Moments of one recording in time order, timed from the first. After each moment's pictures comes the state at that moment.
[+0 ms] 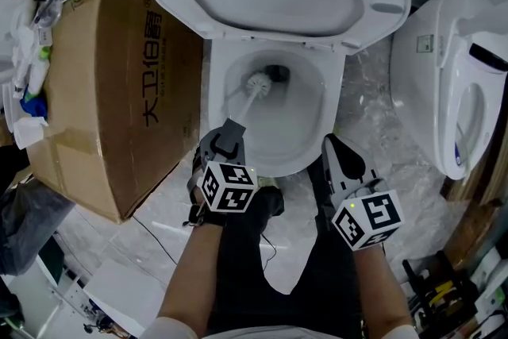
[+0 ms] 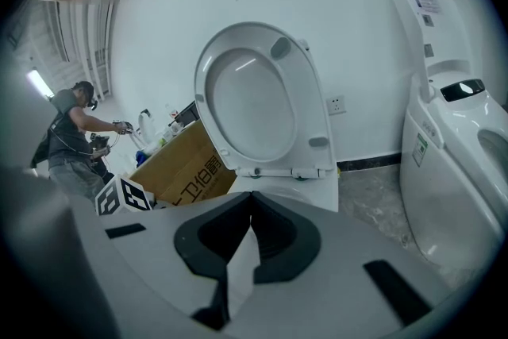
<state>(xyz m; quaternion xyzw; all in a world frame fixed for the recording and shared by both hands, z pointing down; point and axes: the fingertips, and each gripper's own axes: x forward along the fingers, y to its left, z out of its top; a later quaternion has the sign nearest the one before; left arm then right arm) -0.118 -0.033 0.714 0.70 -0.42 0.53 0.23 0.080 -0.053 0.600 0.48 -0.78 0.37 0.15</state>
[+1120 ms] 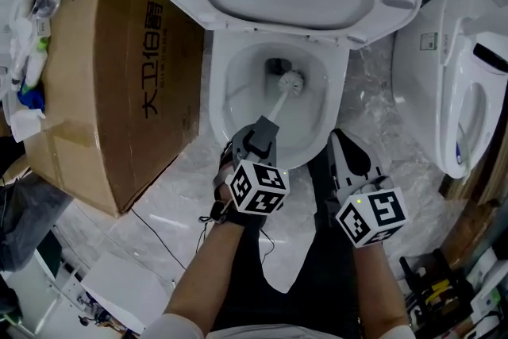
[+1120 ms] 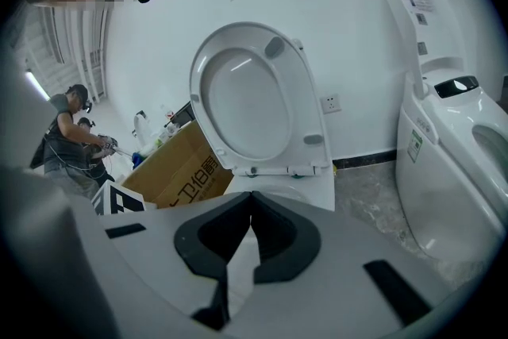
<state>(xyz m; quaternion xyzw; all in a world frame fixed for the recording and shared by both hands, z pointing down) -0.044 -0.021 0.715 0.74 -0.38 0.50 0.24 0.086 -0.052 0.604 0.49 -0.77 0.38 0.15</state>
